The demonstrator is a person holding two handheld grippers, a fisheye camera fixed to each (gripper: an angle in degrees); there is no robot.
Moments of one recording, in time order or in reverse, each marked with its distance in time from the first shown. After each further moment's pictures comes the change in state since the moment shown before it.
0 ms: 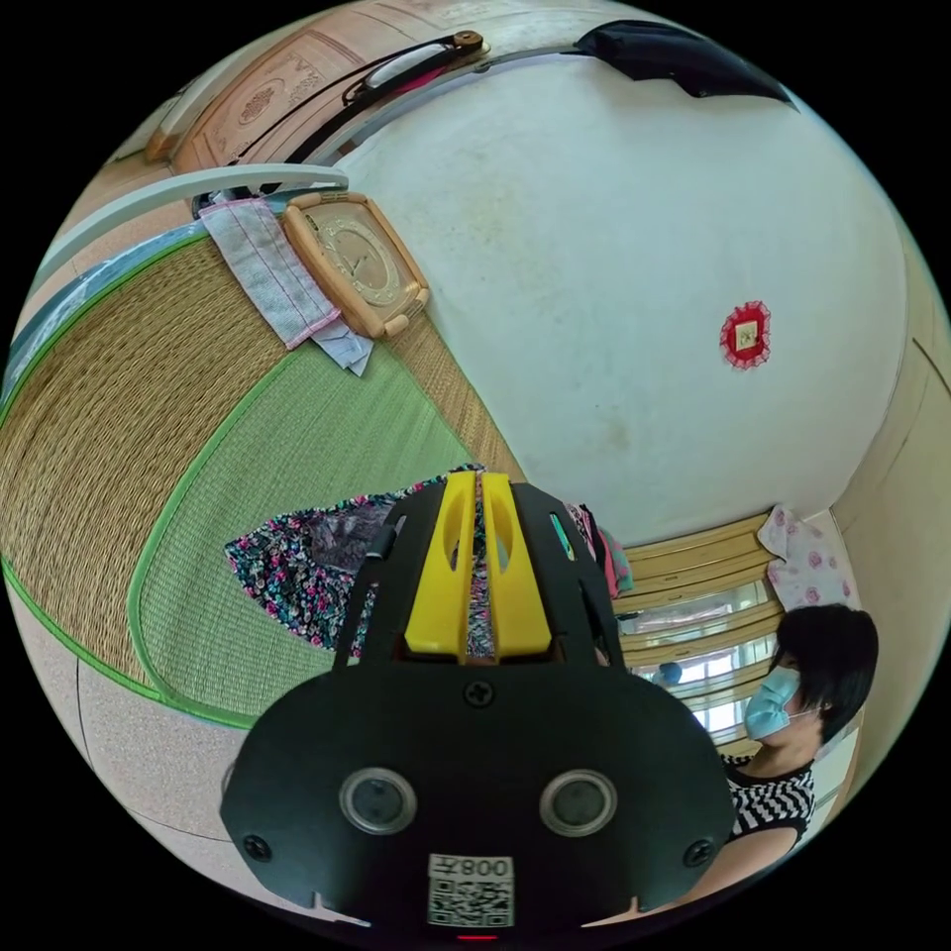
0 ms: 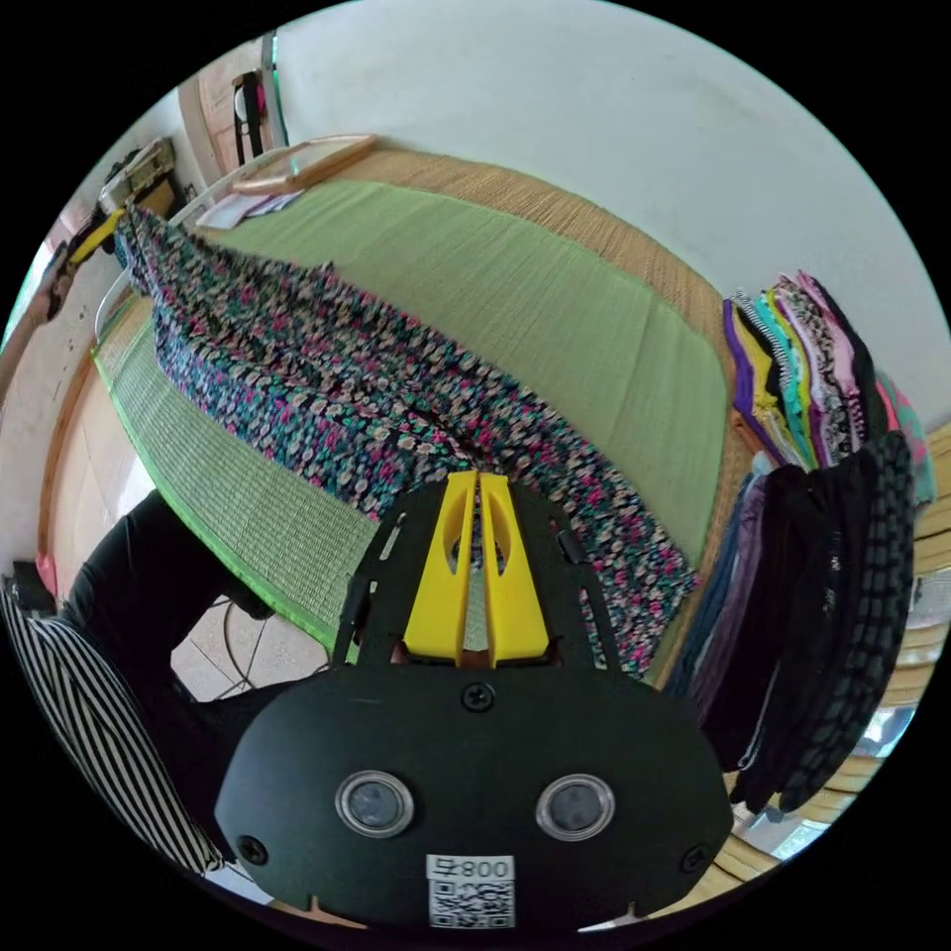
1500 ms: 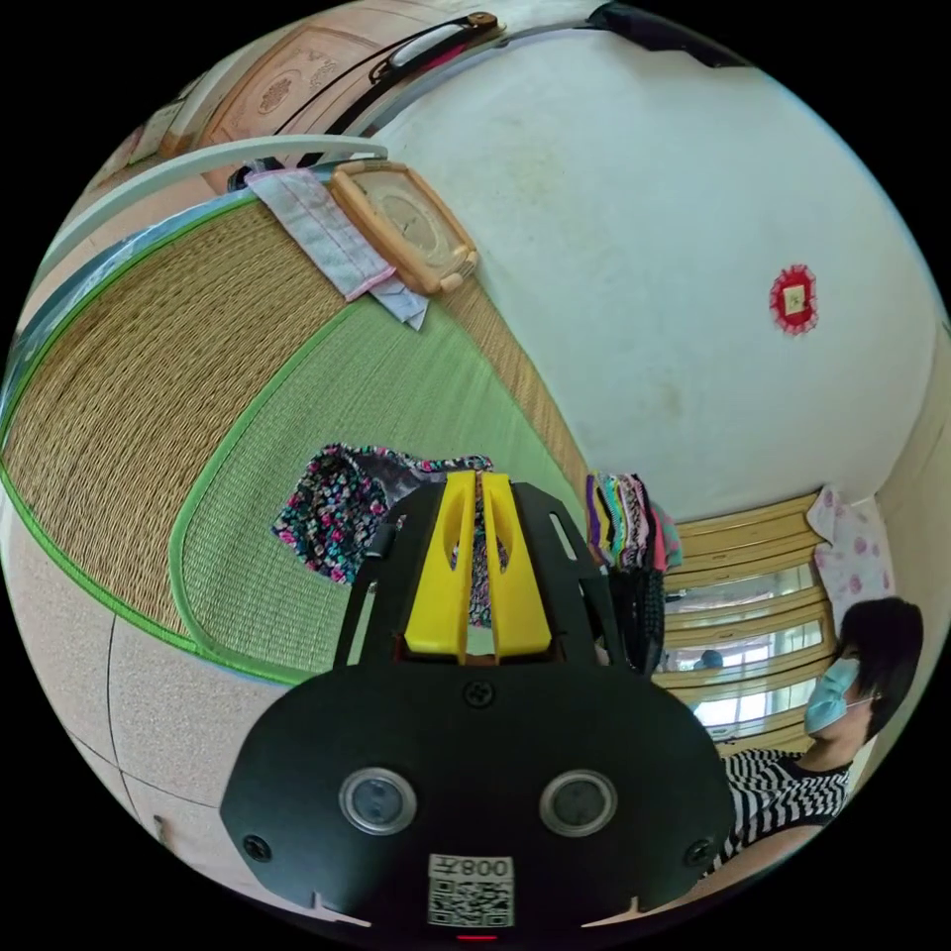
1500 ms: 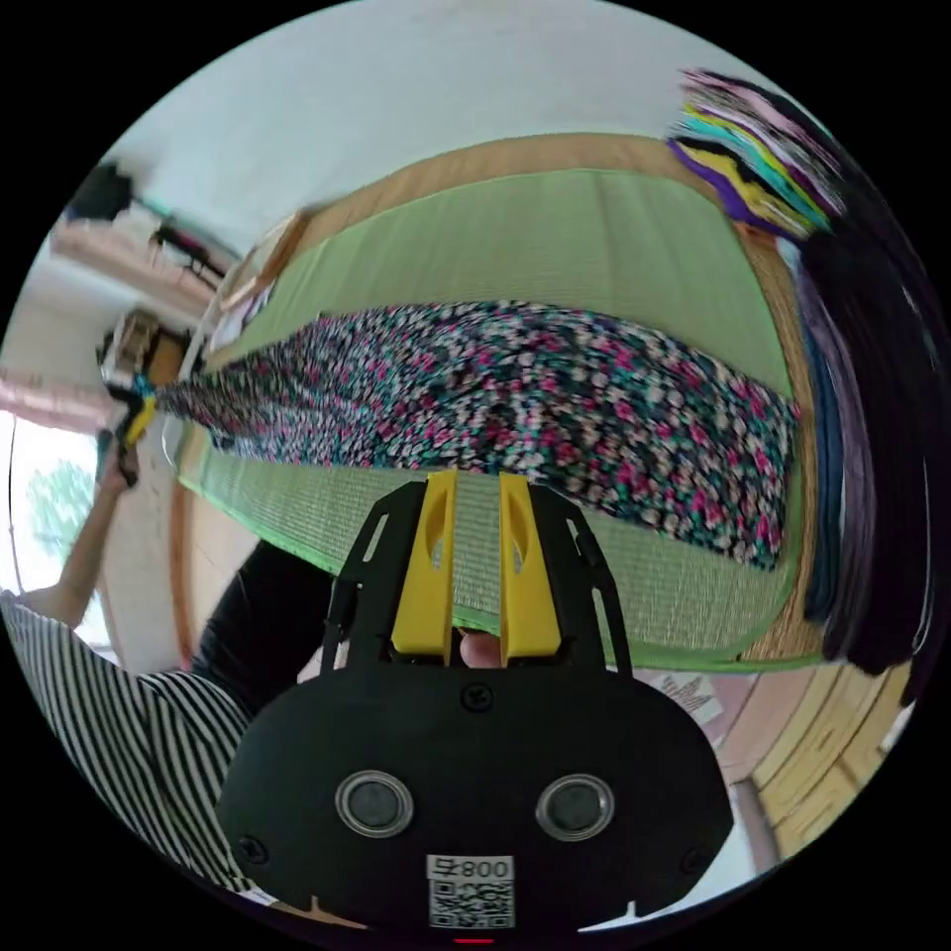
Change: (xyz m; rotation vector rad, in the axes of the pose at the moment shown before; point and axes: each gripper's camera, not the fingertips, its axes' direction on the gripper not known) left arm -0.059 0.033 0.033 -0.066 -0.111 0.009; right arm 0.282 0.147 0.067 -0.056 -0.362 0.323
